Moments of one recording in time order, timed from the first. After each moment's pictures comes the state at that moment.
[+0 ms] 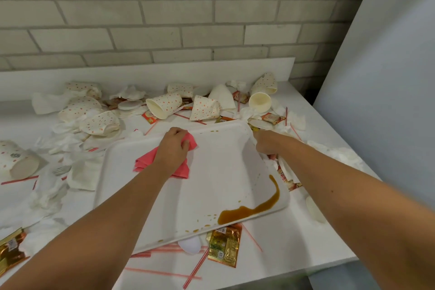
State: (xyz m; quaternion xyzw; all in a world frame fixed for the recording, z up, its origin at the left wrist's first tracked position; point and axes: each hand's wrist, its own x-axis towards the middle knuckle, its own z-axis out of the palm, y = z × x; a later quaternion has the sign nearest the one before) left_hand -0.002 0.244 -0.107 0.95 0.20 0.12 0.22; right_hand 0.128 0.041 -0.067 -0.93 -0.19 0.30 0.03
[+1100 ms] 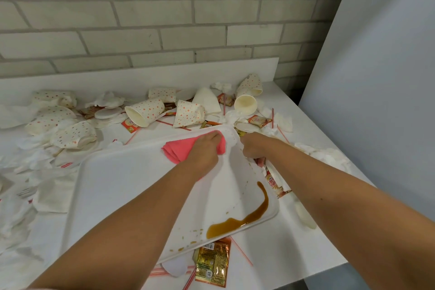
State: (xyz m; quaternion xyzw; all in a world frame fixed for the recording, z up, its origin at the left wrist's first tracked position) left_hand 0.062 0.172 -0.108 0.97 0.03 0.05 0.24; right_hand 0.134 0.039 -0.066 -0.93 -0.19 0.30 0.06
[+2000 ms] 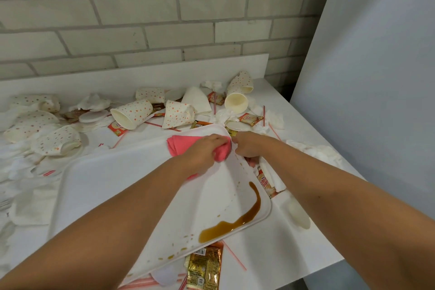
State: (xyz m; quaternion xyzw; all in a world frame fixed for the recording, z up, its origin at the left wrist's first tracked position) left_hand 0.069 0.165 -0.095 0.97 -0.06 -0.04 0.24; right_hand 0.149 0.028 -0.078 -0.92 -0.22 0.30 0.10
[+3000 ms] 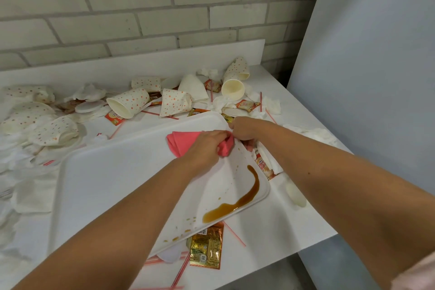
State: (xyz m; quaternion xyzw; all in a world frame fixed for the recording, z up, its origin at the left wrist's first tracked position) left_hand 0.041 0.143 -0.097 0.96 -0.06 -0.01 0.27; right_hand 0.146 0.034 -0.077 -0.93 -0.19 0.30 0.11
